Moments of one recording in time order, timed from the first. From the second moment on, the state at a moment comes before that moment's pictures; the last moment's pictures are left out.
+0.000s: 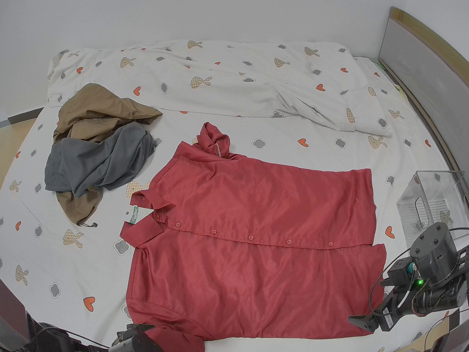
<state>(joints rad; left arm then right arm) -1.05 1.74 -0.11 -0.51 0.39 0.39 0.75 1.34 -0.51 0.16 -0.21 0.11</state>
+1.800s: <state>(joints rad) -0.93 1.98 -0.08 -0.90 0.39 0.45 0.74 1.34 -0.48 0.16 -0.21 0.11</state>
